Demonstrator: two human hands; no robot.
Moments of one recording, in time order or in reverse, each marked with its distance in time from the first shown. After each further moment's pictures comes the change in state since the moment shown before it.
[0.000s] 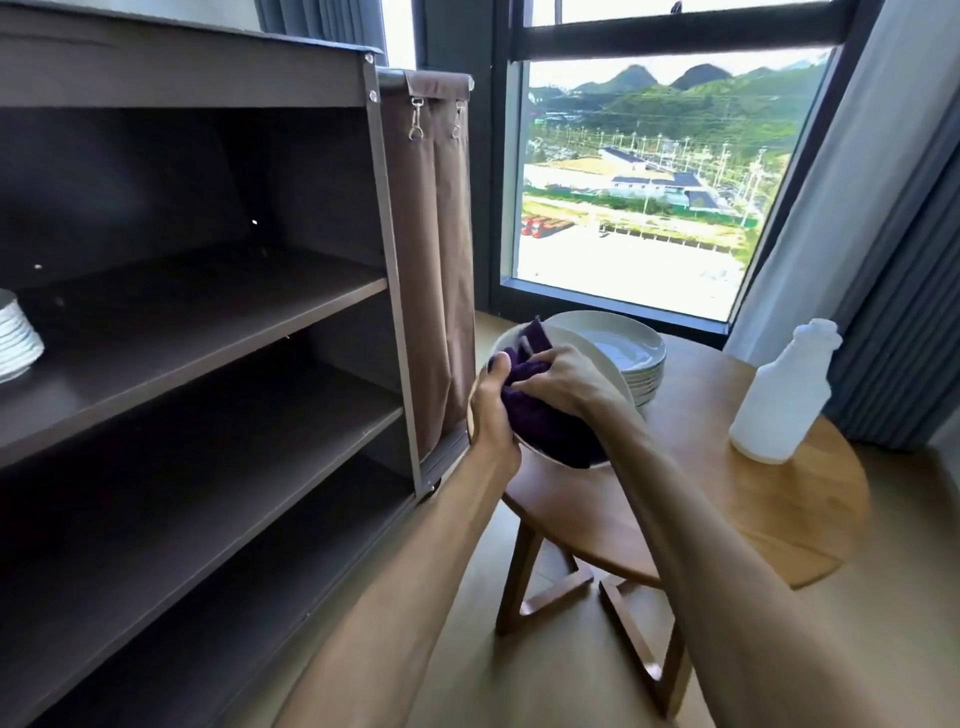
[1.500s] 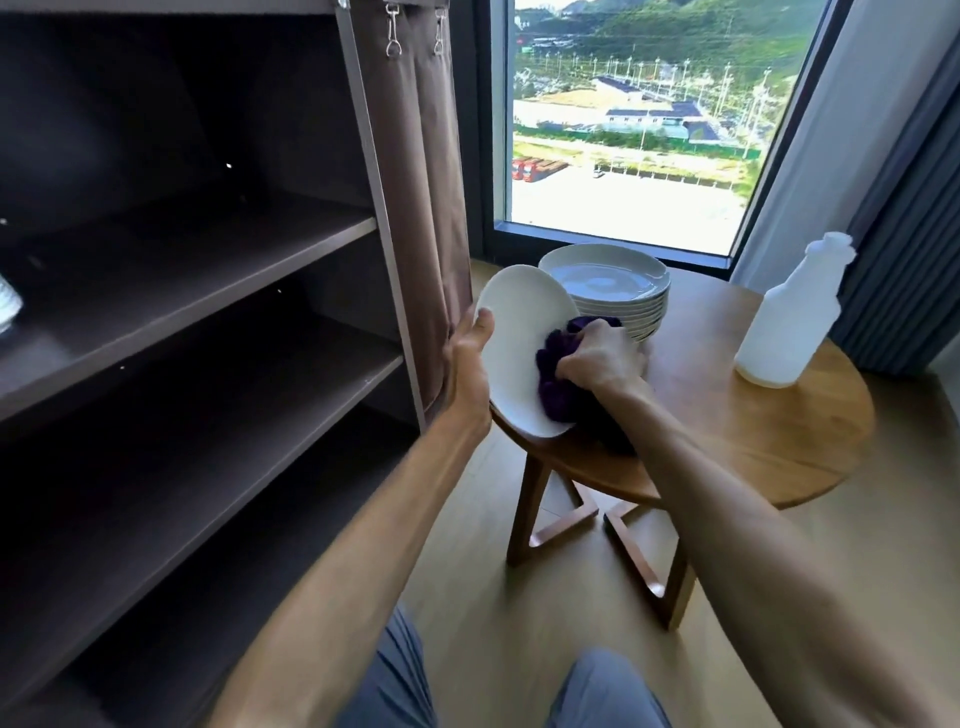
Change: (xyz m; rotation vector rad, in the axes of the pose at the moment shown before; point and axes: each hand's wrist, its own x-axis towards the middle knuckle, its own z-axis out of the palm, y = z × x) left_hand -0.029 0.012 -0.031 0.178 -0.070 0.152; right_hand -0.017 0.051 0.021 -0.279 0.210 0.278
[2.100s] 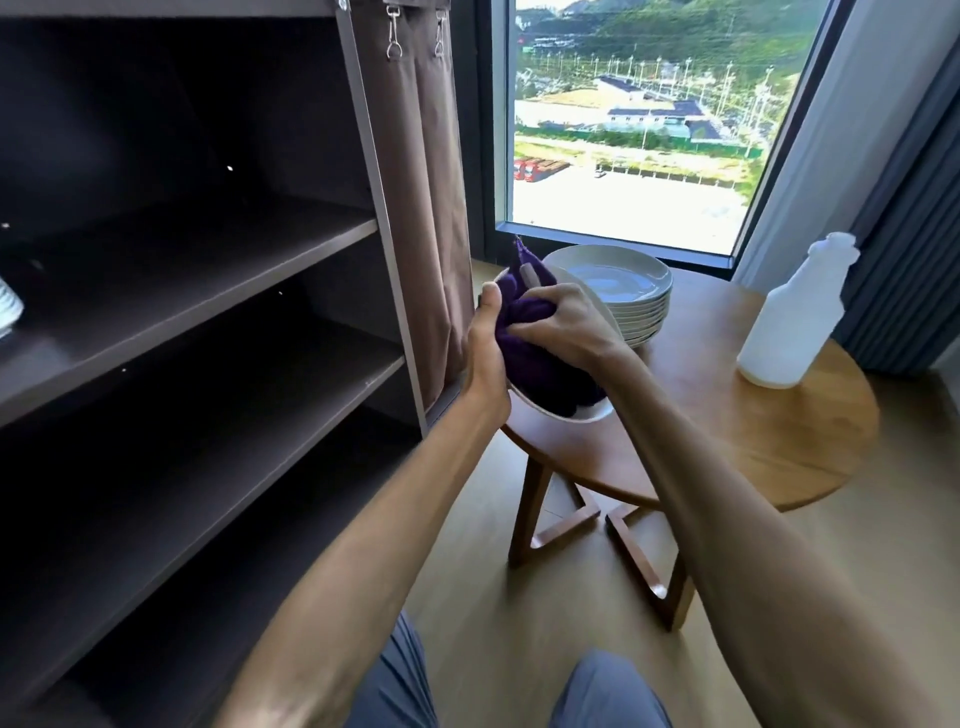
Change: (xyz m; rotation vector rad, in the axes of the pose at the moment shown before) left_hand 0.009 0.001 0.019 -0.052 -0.004 -0.093; right_hand -0.018 -0.037 -0.023 0.448 -0.104 -0.476
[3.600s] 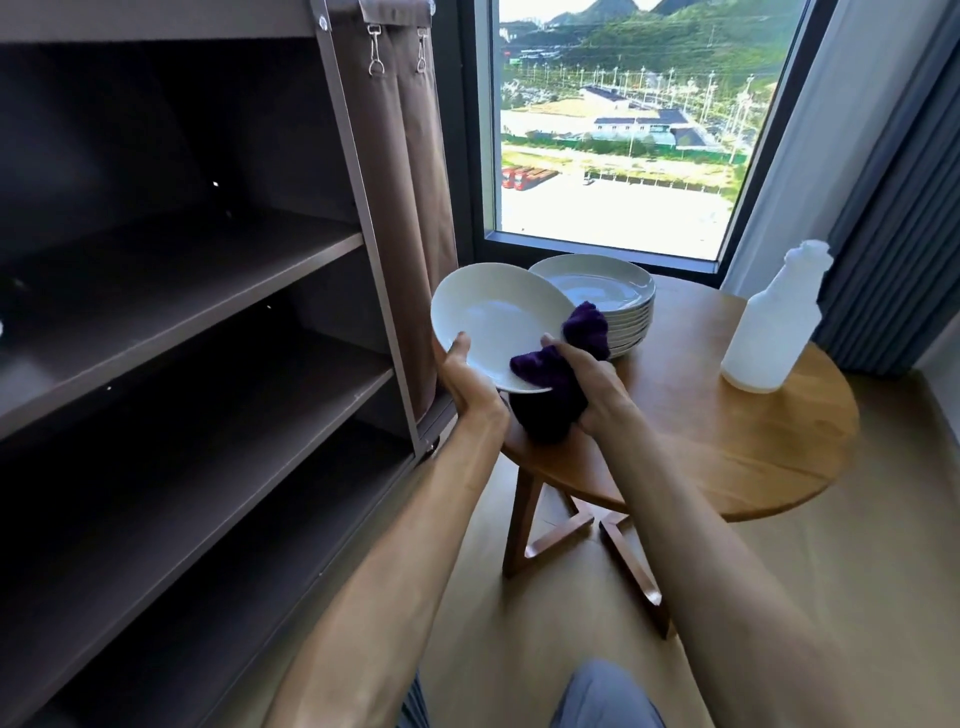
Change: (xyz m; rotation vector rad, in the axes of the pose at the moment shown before) left_hand -0.002 -0.009 0.014 -0.302 0.332 -0.032; right_hand -0.004 0.077 0.018 0.962 0.280 0.658
